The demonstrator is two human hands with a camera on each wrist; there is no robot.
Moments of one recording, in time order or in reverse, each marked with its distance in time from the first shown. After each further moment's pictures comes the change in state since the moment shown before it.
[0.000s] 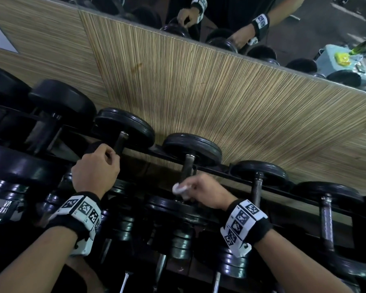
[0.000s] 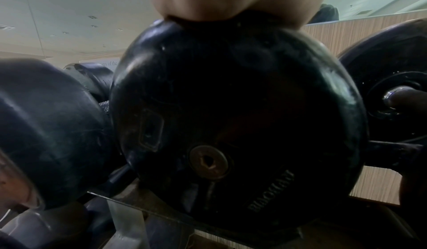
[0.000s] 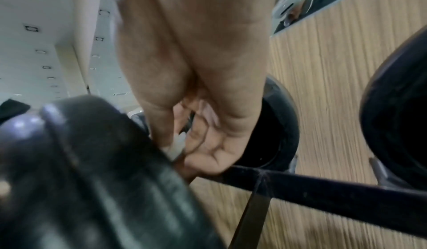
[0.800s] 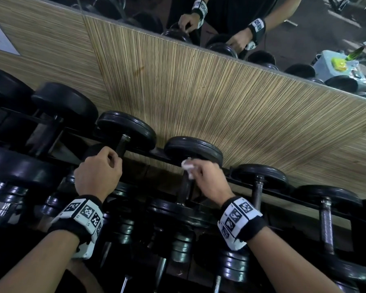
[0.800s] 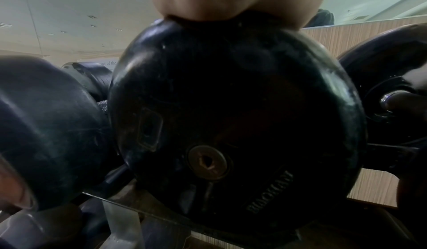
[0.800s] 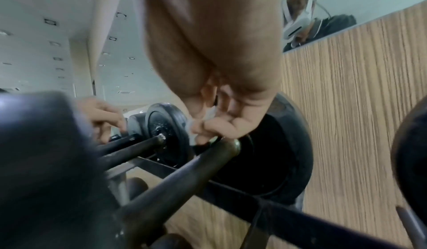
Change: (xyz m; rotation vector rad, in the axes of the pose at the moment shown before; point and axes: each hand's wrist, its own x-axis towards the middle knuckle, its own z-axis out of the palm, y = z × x) left_hand 0.000 -0.002 0.001 -0.005 0.006 0.014; right_hand 0.014 -0.019 -0.011 -0.192 0.350 0.089
